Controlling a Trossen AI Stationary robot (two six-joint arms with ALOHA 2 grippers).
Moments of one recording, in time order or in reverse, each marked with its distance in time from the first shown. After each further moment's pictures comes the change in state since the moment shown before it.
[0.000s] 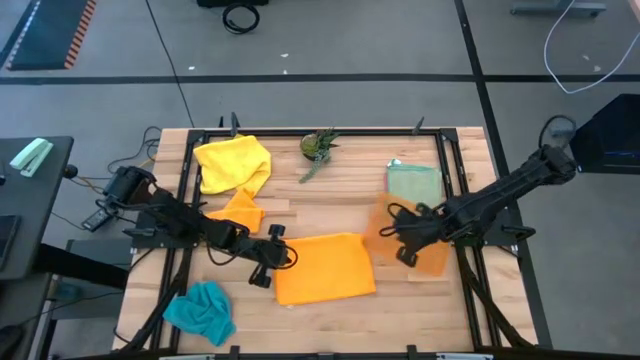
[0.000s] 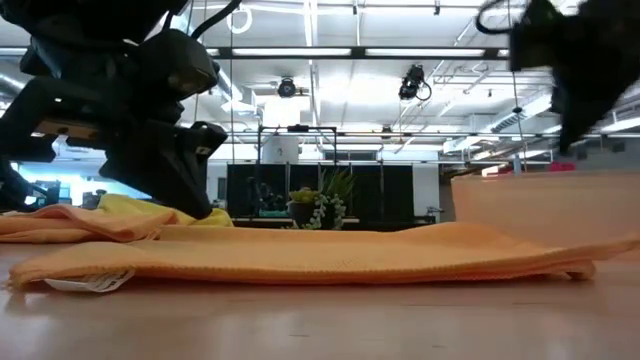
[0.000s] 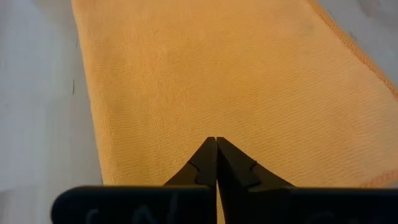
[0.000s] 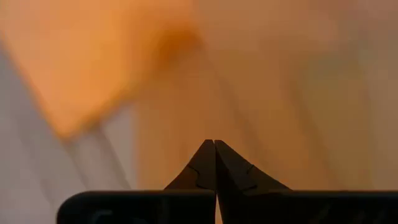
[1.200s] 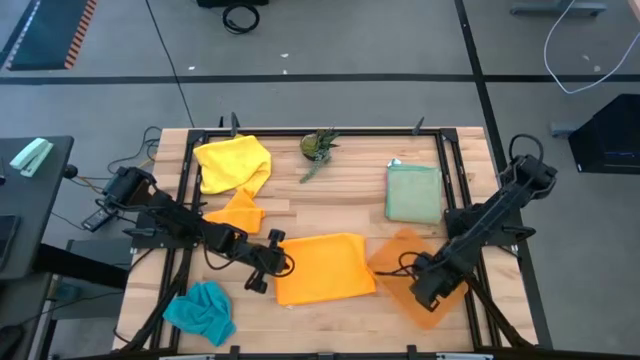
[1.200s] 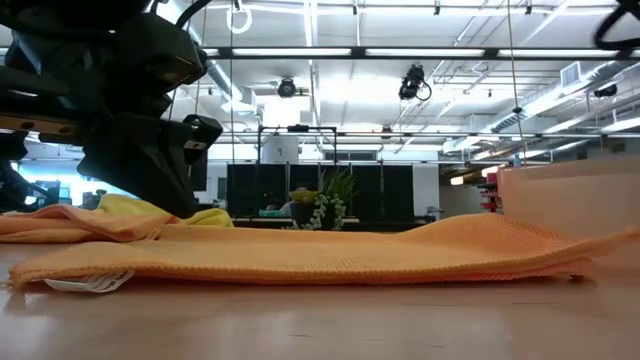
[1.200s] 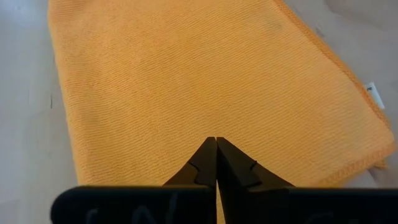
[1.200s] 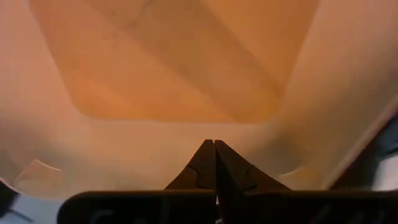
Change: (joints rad) left arm -0.048 0.000 0.000 0.010 0.000 0.035; right arm 0.365 0.313 0.092 -0.057 -0.585 0.704
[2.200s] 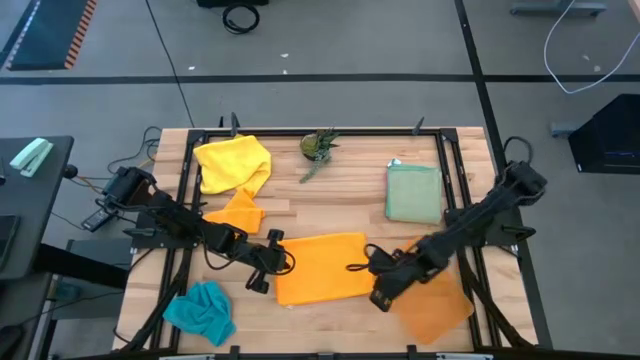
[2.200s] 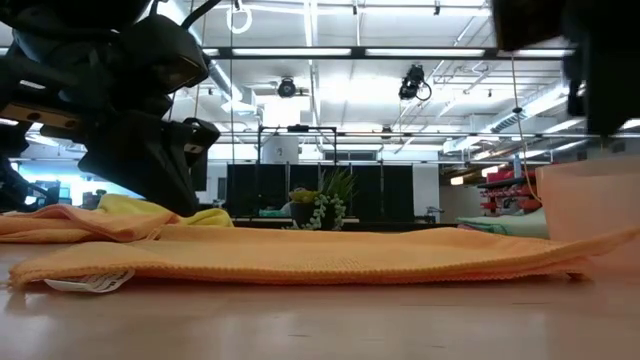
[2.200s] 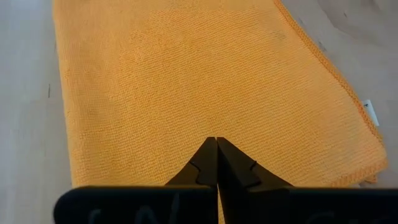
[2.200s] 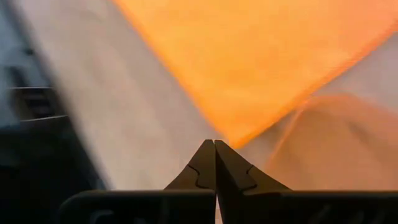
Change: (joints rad) left arm 0.000 0.000 0.000 0.007 0.000 -0.092; right arm -0.203 0.132 0.142 0.409 0.460 -0.420
